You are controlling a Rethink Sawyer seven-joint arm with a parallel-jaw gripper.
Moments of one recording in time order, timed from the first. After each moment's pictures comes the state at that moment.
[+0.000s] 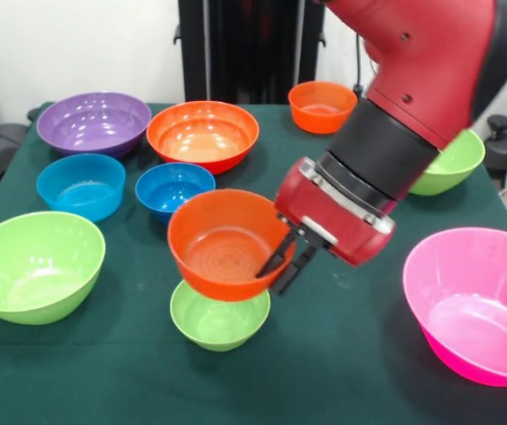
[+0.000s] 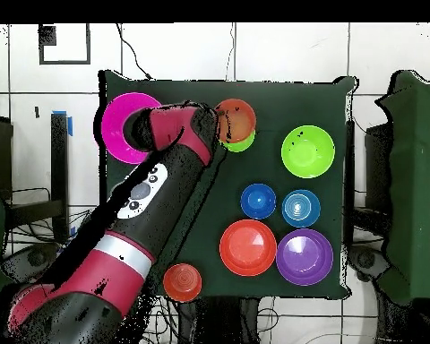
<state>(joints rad) 0.26 -0.03 -0.81 0.98 0.32 0.49 2.18</state>
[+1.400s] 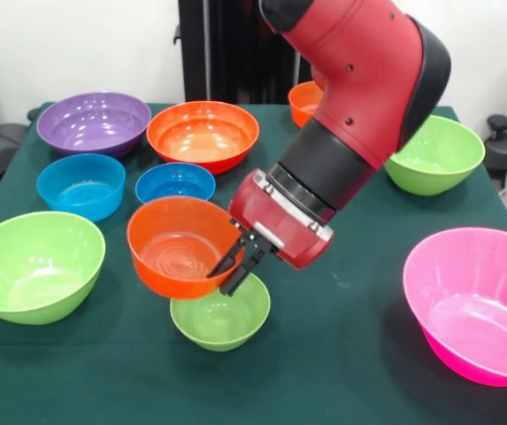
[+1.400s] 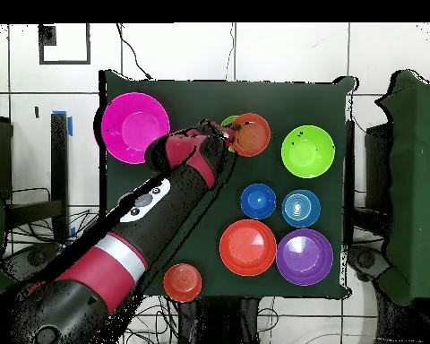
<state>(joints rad) 0.30 0.09 -0.90 1.10 0.35 0.27 2.18</state>
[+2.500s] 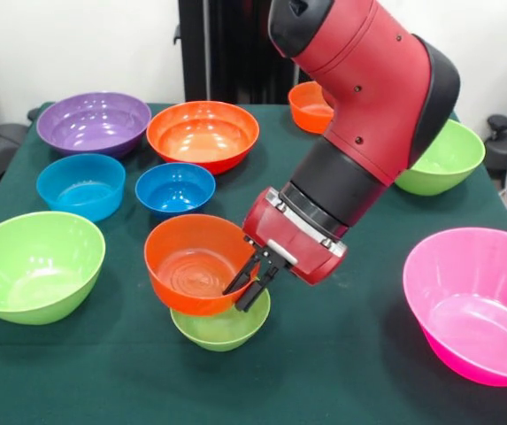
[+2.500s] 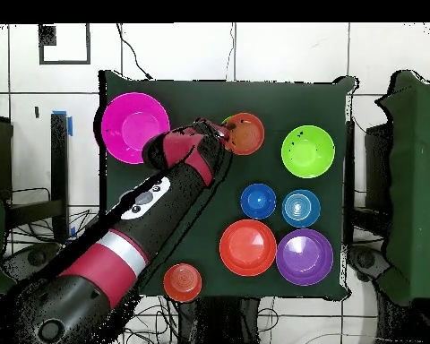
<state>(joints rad) 0.30 0.11 -0.89 1.07 0.41 0.27 2.18</state>
